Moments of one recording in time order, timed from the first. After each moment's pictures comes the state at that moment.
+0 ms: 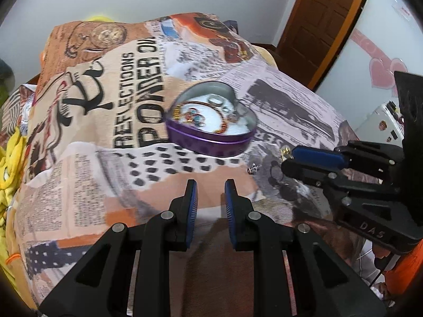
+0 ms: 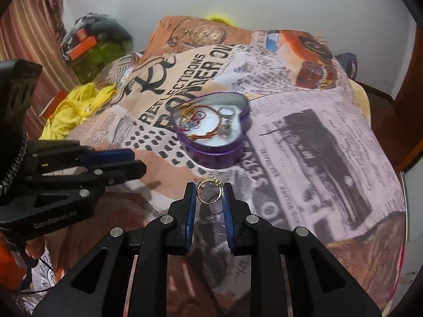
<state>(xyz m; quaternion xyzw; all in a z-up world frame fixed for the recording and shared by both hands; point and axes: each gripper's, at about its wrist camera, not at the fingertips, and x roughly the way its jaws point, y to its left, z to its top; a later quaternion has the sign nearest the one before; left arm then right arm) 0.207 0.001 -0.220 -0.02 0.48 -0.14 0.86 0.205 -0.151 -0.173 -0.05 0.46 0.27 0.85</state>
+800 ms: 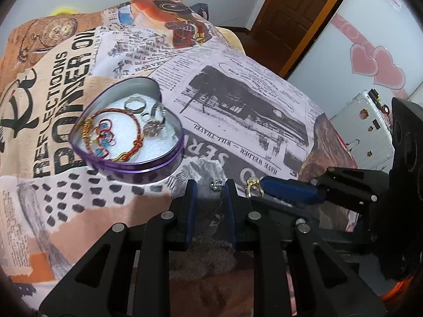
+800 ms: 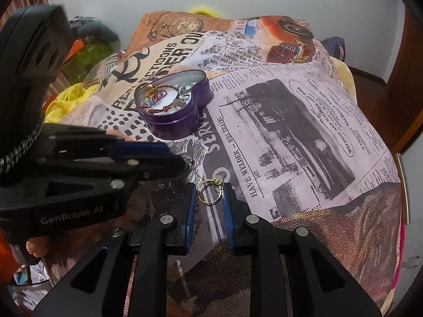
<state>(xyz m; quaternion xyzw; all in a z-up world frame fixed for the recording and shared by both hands) 0.246 -0.064 -0.238 -0.03 0.52 -0.21 0.83 0.203 -0.188 -0.195 -0.04 0.48 0.25 0.84</state>
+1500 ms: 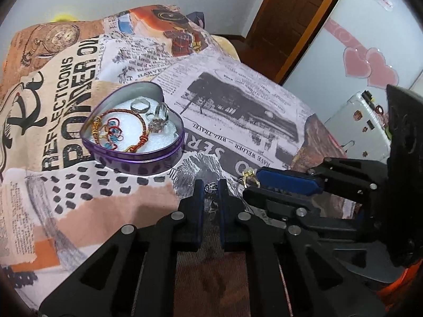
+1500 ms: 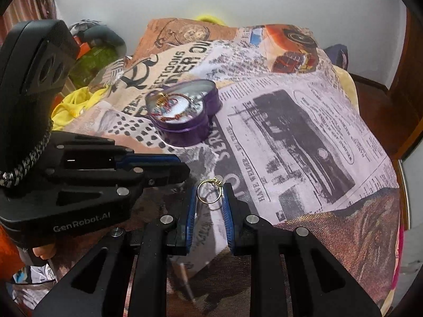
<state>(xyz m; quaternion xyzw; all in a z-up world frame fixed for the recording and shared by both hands) 0.226 -0.051 -0.224 -0.04 0.49 -0.22 0.84 0.193 -0.184 -0.183 -0.04 0.46 0.26 0.85</state>
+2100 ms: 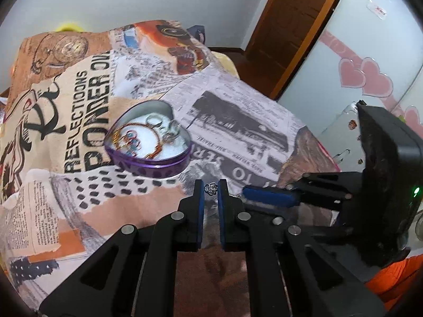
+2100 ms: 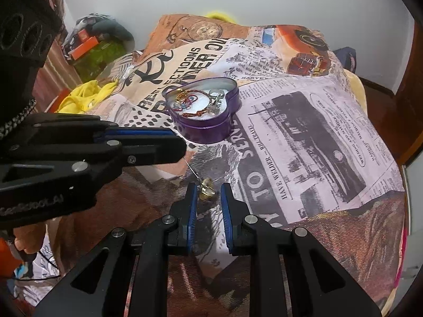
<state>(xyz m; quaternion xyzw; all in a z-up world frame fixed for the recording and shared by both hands) 0.211 -0.033 -0.200 -0.04 0.47 -0.21 0.86 0.189 -0.170 -0.184 -0.05 0.47 0.28 0.84</state>
